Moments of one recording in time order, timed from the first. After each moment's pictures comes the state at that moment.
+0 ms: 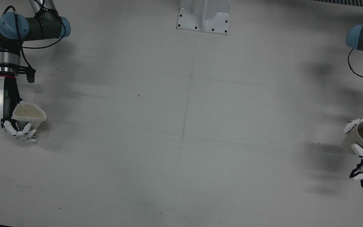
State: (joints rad) left arm -0.87 -1.49 -1.81 0.02 1.25 0.23; right arm 0.87 -1.45 1.43 -3.08 -1.18 -0.57
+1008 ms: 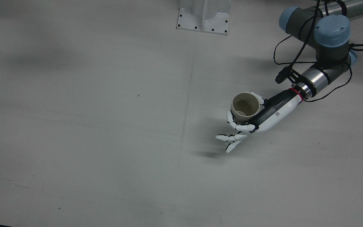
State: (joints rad) left arm -0.64 -2.00 -1.81 0.41 1.44 0.25; right arm 1.28 -1.15 2.11 -3.77 -1.23 -0.61
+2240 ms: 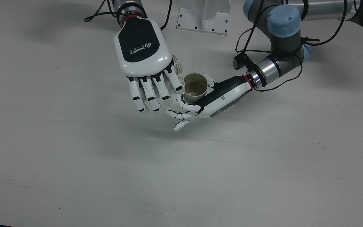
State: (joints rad) left arm -0.56 -2.24 -1.71 0.47 1.47 0.24; right arm 0.51 -0.91 2.01 -3.56 -0.81 -1.88
